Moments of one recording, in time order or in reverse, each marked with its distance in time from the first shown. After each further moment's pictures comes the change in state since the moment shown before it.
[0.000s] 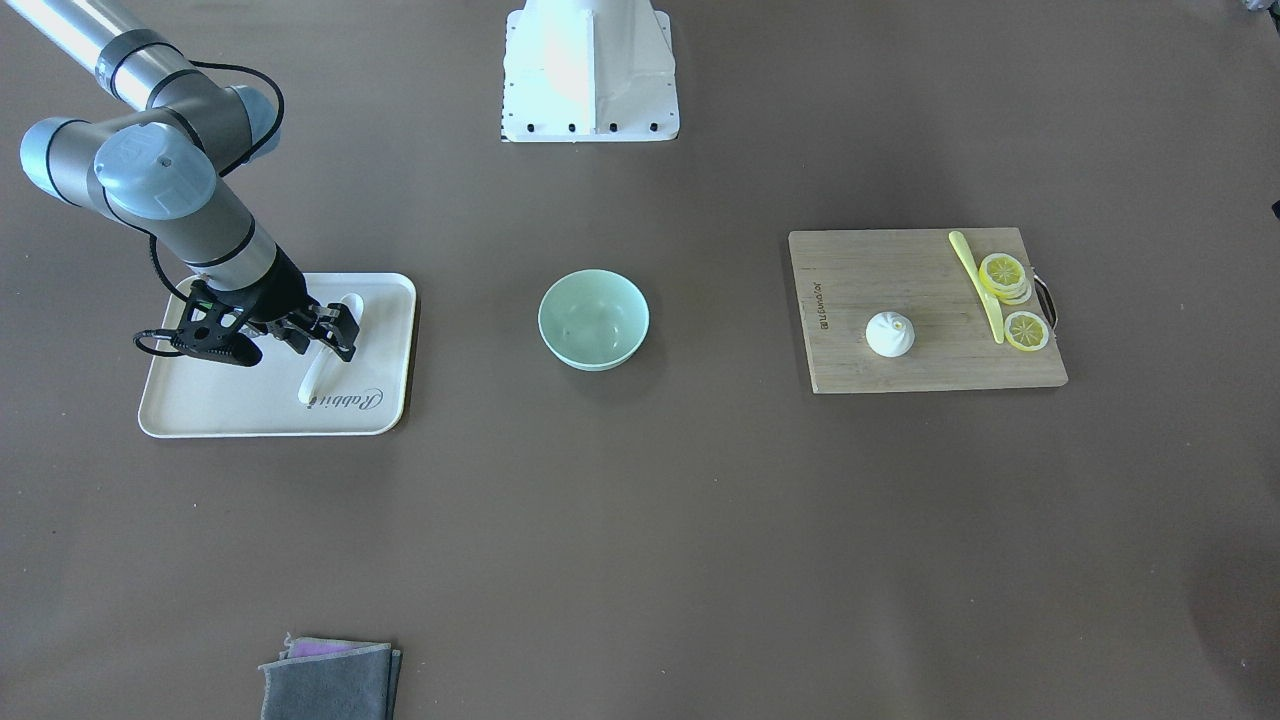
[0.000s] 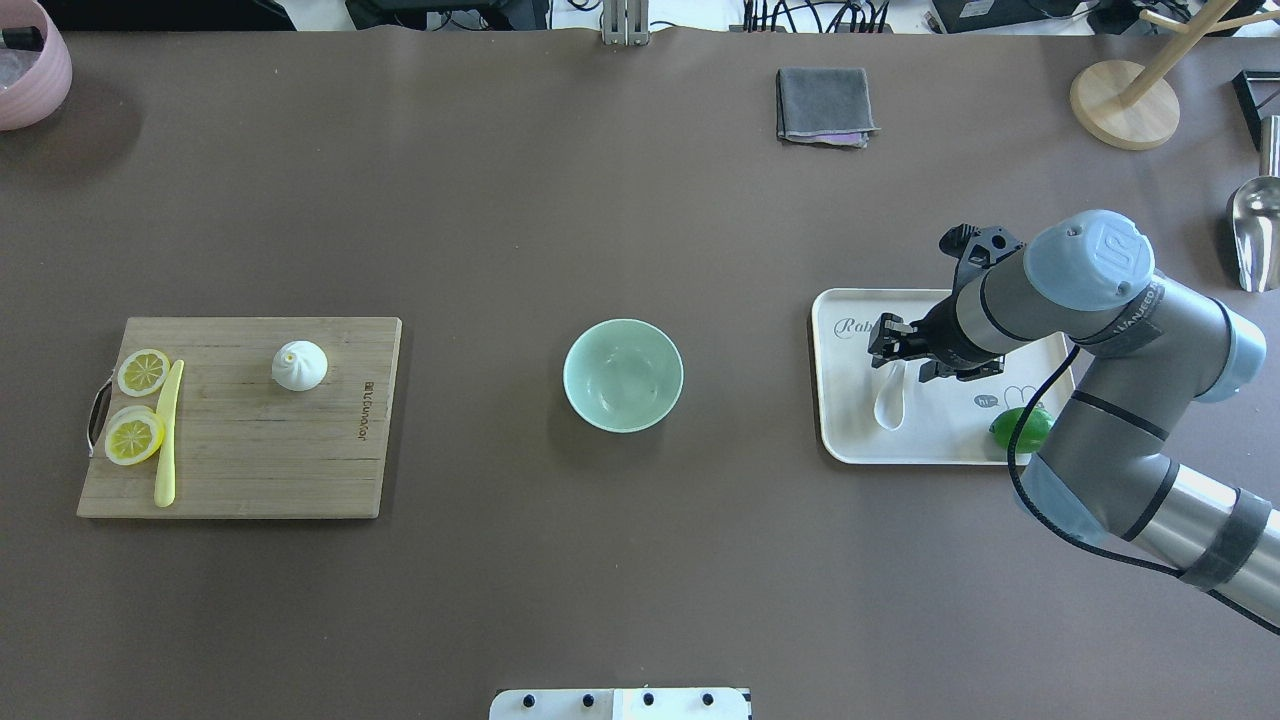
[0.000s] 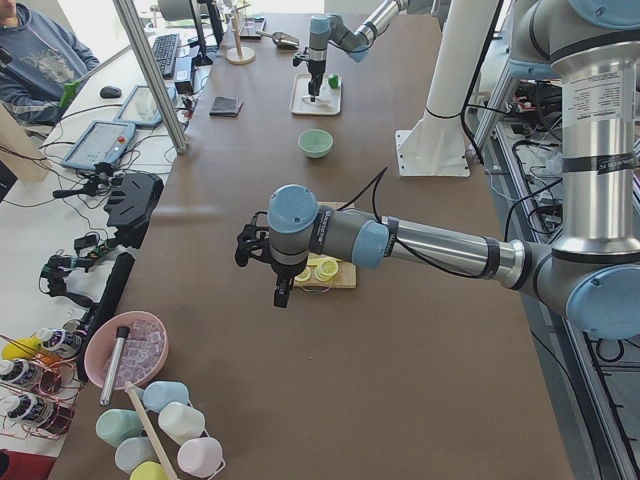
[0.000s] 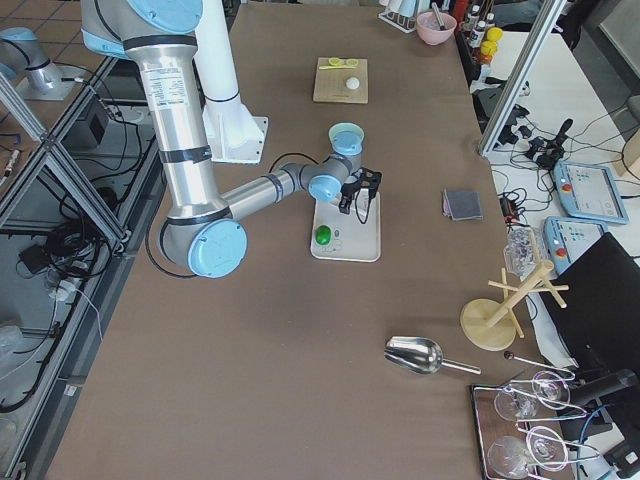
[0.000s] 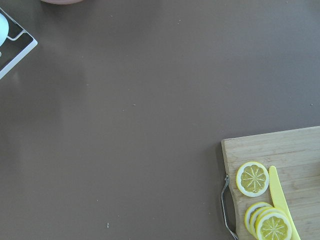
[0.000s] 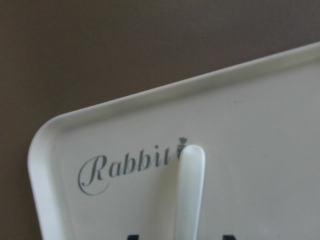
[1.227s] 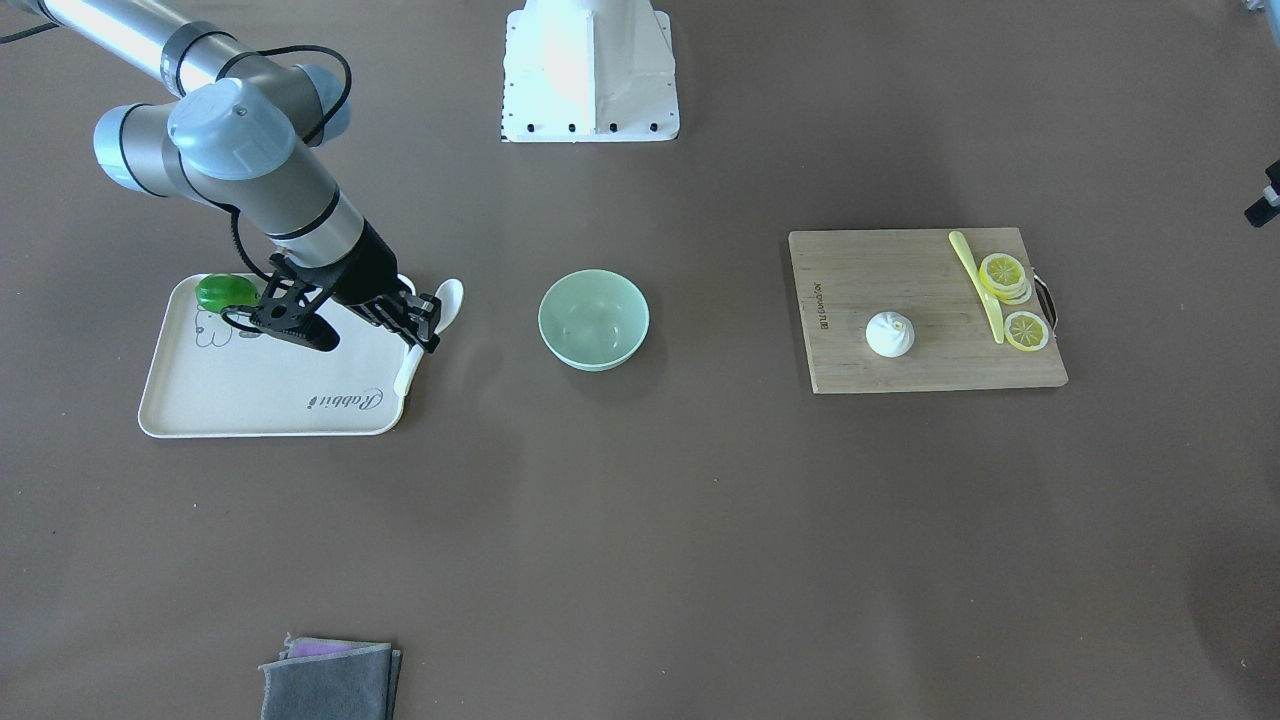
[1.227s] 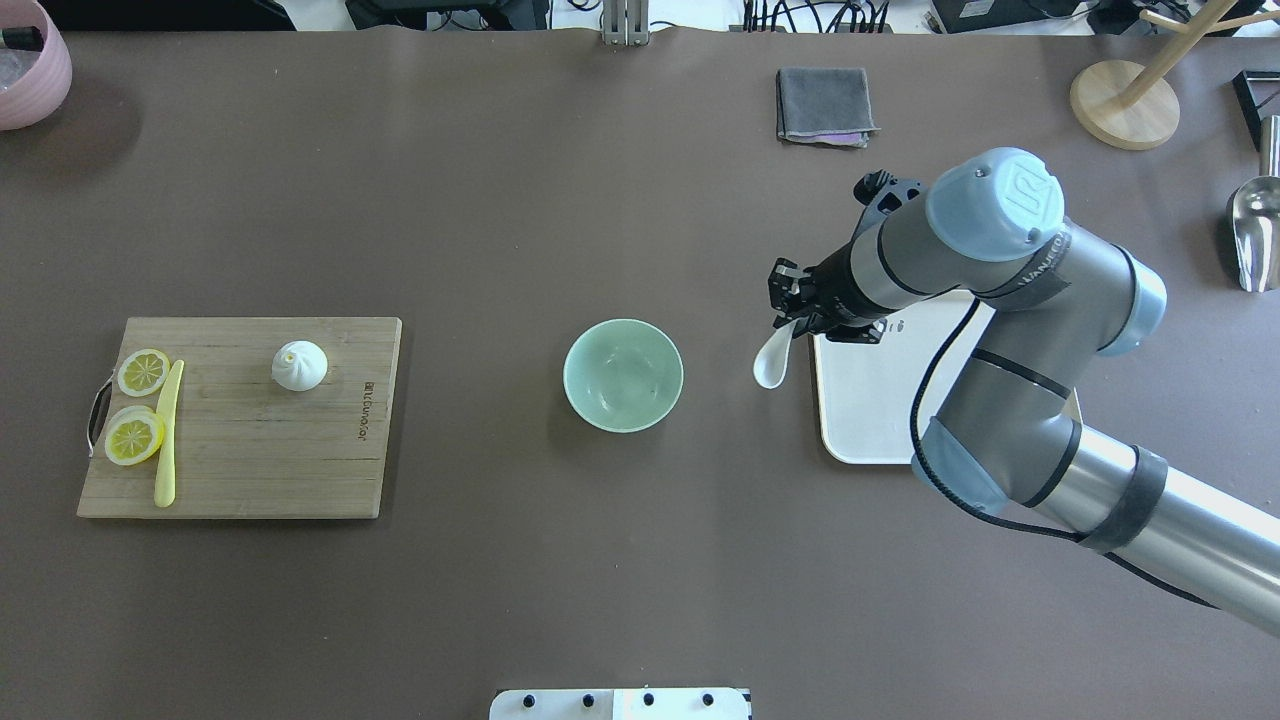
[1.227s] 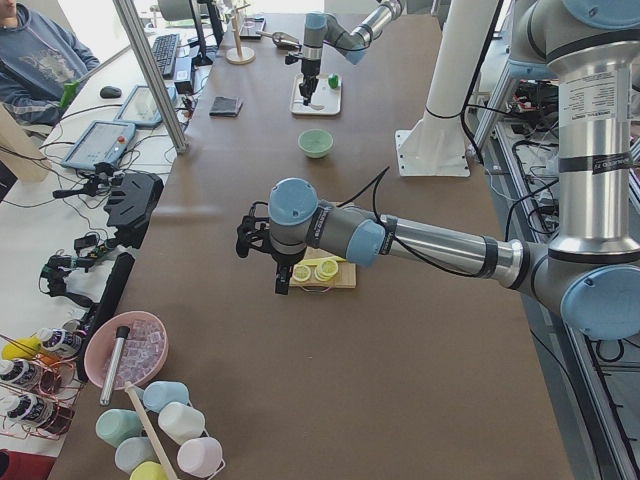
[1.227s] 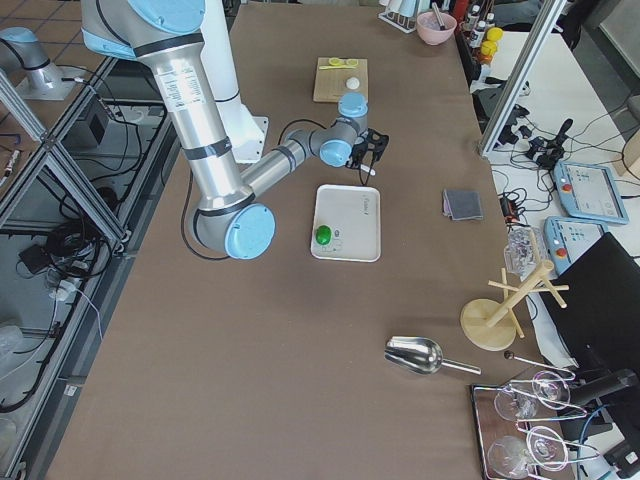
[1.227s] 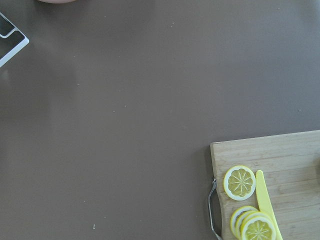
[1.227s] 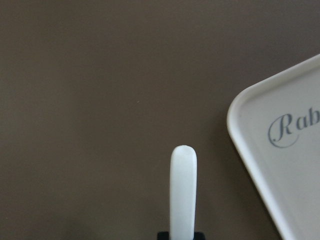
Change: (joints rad) left arm 0.074 -0.002 -0.002 -0.157 -0.042 -0.257; right arm -0.035 0.248 0.026 -0.097 -0.025 0.294
